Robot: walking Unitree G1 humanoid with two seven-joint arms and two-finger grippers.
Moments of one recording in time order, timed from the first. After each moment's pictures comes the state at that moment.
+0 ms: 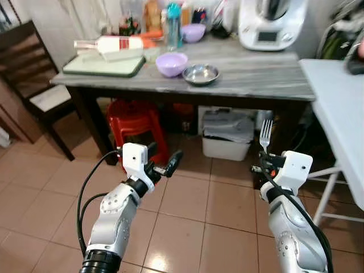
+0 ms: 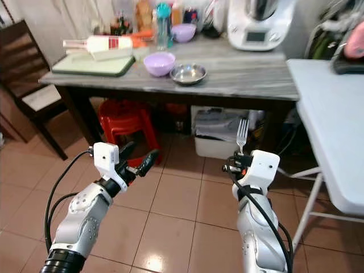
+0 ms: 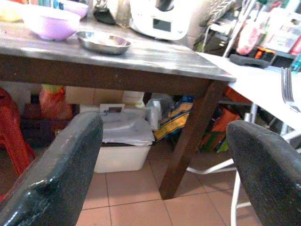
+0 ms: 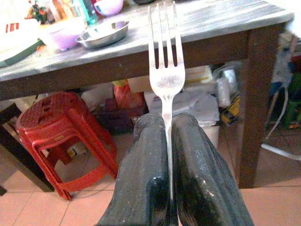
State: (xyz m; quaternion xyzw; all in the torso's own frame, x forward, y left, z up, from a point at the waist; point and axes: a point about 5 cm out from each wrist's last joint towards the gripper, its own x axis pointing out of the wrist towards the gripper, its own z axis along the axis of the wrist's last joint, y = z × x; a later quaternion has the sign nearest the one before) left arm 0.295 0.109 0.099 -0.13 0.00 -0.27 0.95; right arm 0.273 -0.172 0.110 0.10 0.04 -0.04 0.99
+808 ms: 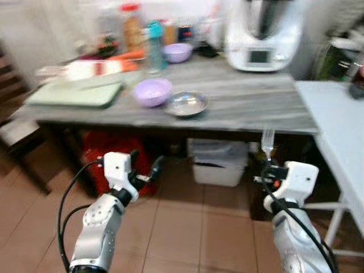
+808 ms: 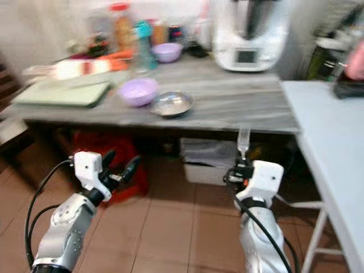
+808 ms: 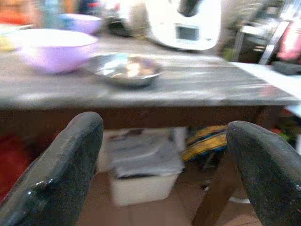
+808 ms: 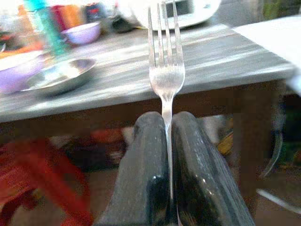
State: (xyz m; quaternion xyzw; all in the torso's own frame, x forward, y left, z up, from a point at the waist) left arm 0.279 0.133 0.092 -0.11 0.00 -0.22 0.97; right arm 0.247 -0.180 0.109 0.07 0.02 -0.05 1.00
